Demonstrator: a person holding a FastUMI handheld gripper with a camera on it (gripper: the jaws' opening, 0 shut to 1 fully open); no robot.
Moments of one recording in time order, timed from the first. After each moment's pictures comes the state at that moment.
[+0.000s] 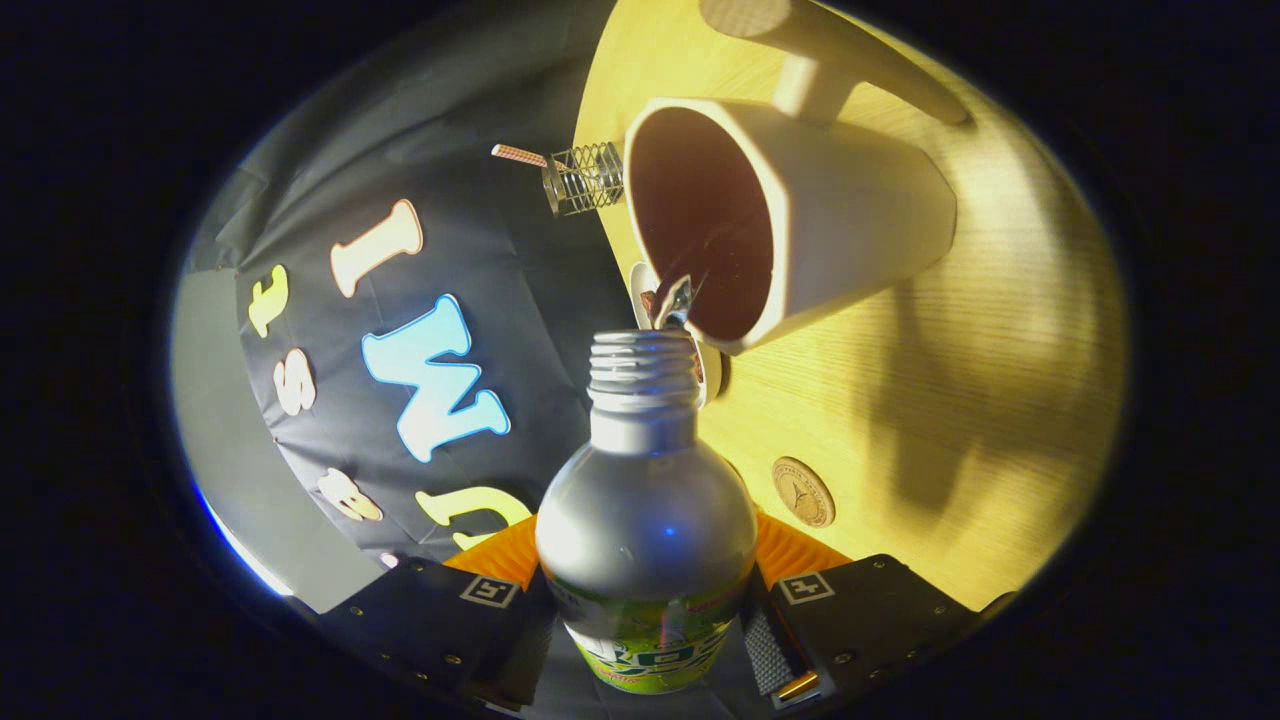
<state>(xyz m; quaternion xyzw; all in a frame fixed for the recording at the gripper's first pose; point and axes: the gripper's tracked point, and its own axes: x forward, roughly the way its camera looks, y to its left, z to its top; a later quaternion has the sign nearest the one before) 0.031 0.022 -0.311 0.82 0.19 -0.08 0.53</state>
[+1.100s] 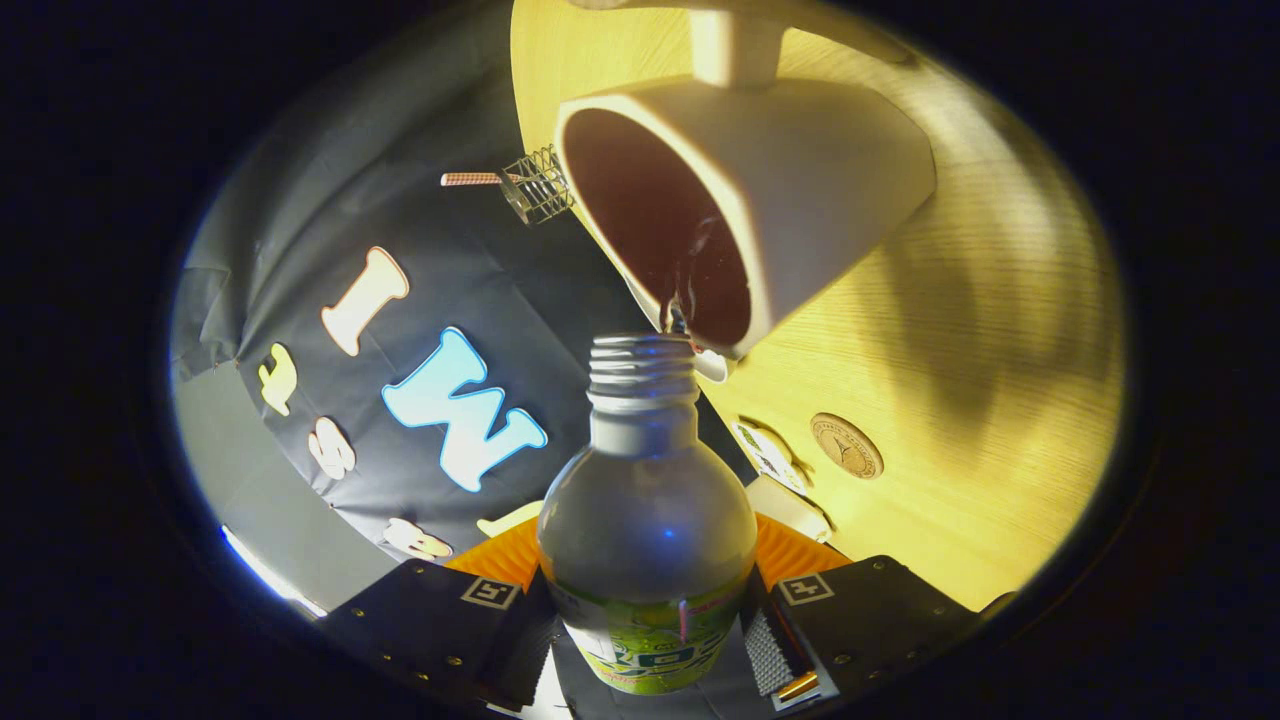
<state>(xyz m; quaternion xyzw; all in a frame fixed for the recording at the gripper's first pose) 0.041 0.009 -0.291 0.88 0.18 -0.05 0.44</state>
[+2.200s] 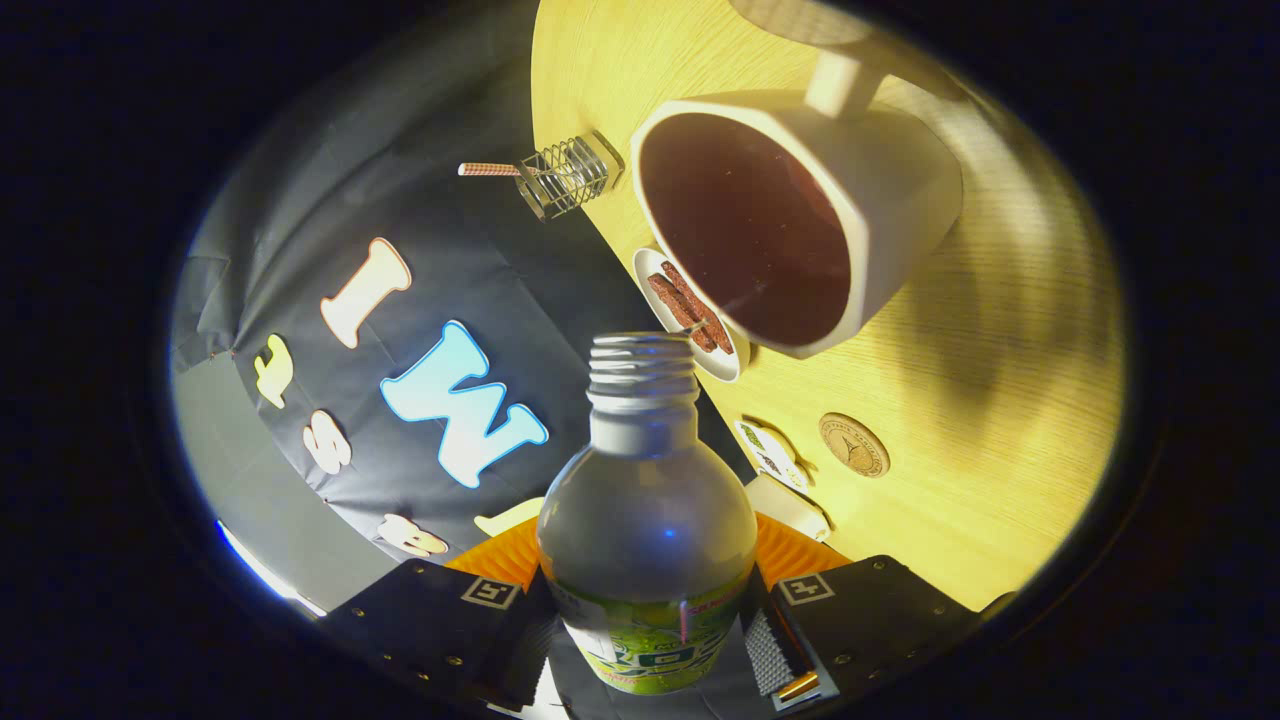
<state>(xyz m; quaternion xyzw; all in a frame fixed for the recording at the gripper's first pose) 0.050 -0.001 -0.278 0.87 0.19 -0.05 0.45</state>
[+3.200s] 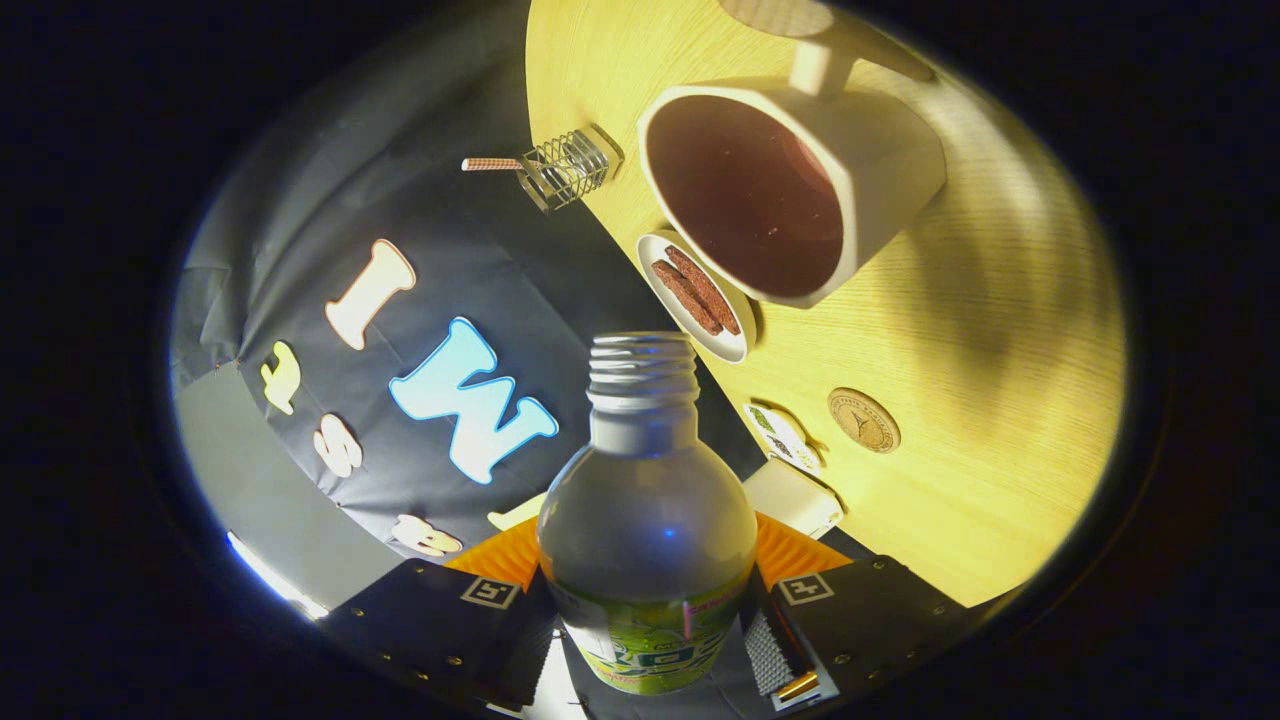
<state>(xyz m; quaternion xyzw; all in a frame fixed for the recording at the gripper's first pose) 0.048 0.003 -0.257 0.89 0.19 -0.04 0.42</state>
